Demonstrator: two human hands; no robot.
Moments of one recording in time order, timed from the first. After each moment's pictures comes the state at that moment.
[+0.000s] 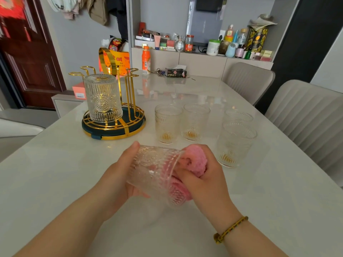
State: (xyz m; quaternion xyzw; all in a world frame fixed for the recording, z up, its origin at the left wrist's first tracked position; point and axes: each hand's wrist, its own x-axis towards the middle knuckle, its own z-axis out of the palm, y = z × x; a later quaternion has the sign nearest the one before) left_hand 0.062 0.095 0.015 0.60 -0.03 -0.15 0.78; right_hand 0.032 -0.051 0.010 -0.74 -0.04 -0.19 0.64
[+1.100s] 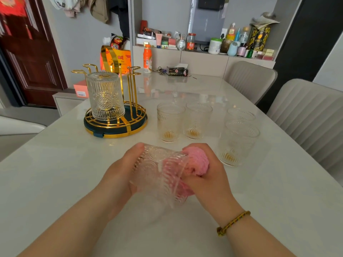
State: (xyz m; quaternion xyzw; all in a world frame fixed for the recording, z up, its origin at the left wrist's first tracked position) left_hand 0.065 0.098 0.011 0.60 -0.01 -0.14 0.79; right_hand 0.037 -0.055 0.007 -0.77 -0.07 -0.19 0.60
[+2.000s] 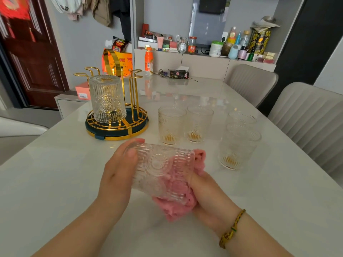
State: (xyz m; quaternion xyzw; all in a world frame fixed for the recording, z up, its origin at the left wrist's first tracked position) left_hand 0.060 0.100 0.005 0.67 -0.11 0.13 0.72; right_hand 0.036 -0.043 0.003 -0.57 0.03 0.12 0.82
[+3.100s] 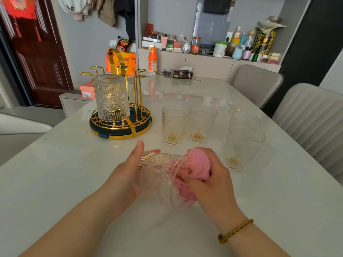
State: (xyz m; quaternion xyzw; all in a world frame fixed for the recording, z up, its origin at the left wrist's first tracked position) left_hand 0.070 0.095 0.015 0.57 0.04 -0.20 0.79; right_hand 0.034 -0.052 0.008 -0.79 -0.06 -0.22 0.57
